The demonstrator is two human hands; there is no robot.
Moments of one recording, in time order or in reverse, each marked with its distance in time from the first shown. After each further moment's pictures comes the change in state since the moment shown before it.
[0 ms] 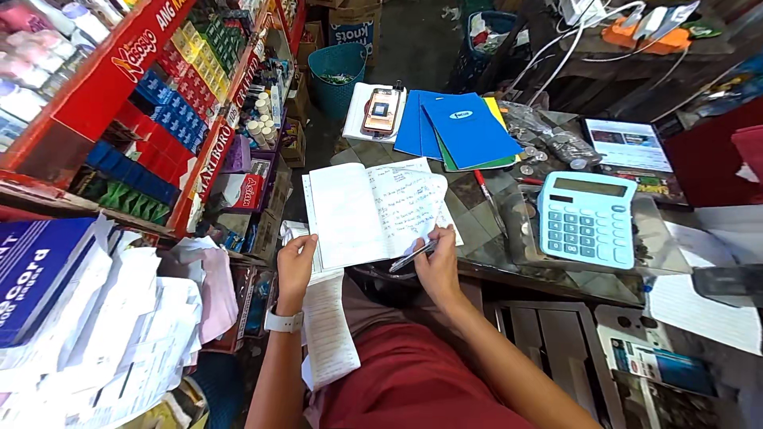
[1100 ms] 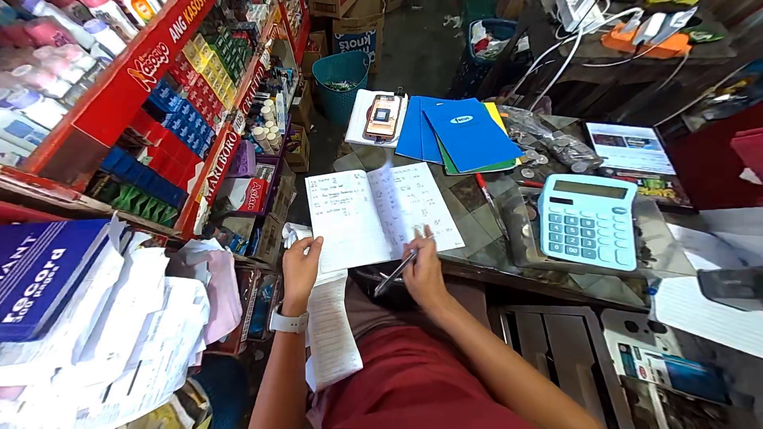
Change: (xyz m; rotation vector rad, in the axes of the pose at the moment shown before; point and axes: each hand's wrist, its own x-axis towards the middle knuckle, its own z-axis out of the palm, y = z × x) left_hand -0.001 0.001 0.000 0.109 -0.022 0.055; right_hand -0.008 -0.011 0.014 0.092 -0.071 -0.255
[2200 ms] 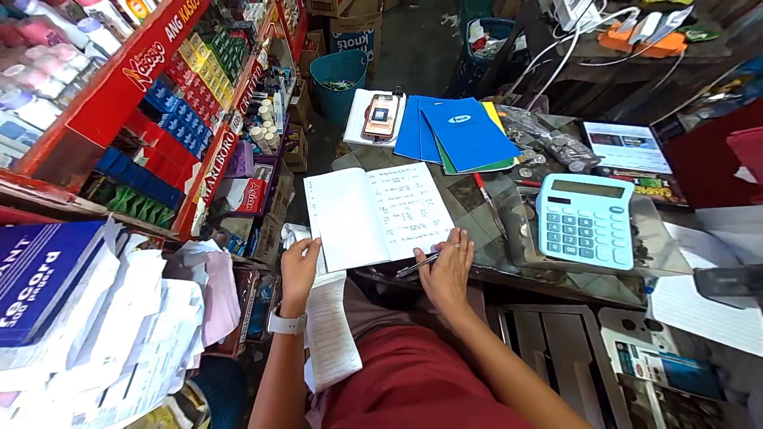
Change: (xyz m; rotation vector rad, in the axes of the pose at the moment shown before) left_hand 0.001 -0.001 0.000 -0.003 0.001 -0.020; right_hand -0.020 0.039 -0.019 -0.506 -0.007 0.284
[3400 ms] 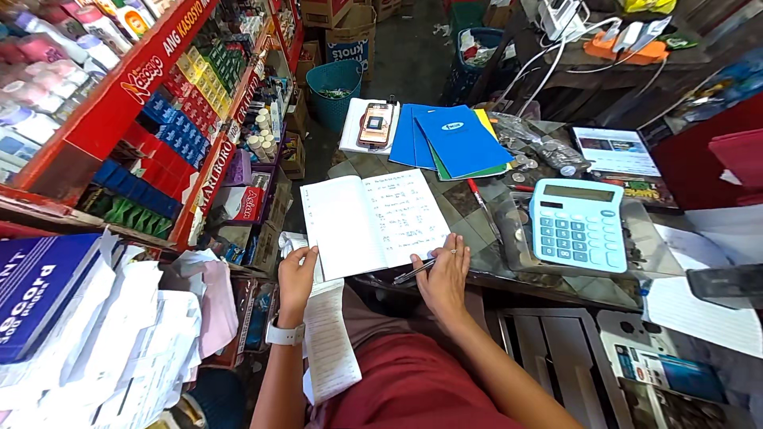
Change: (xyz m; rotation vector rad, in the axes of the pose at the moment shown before) left_hand -0.001 -0.003 0.001 -0.017 0.013 0.008; right_hand -0.001 -0.001 0.001 0.008 0.024 0.003
